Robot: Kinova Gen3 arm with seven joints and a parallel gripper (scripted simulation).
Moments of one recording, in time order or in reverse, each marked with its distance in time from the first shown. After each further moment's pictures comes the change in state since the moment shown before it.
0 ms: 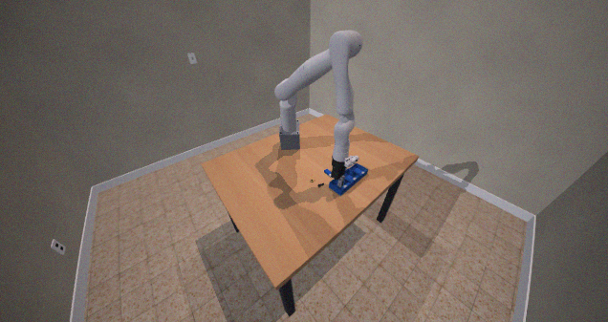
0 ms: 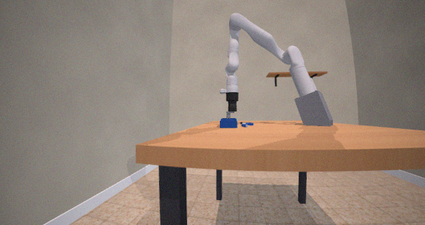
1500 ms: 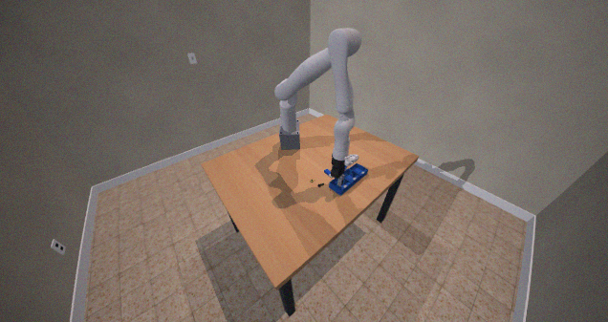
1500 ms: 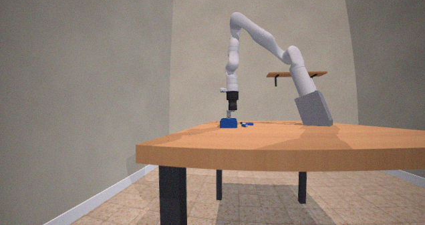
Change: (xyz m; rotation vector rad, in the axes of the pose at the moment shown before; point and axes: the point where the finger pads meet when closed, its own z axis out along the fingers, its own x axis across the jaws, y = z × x) arm 0.001 0.002 -0.007 -0.006 0.001 0.000
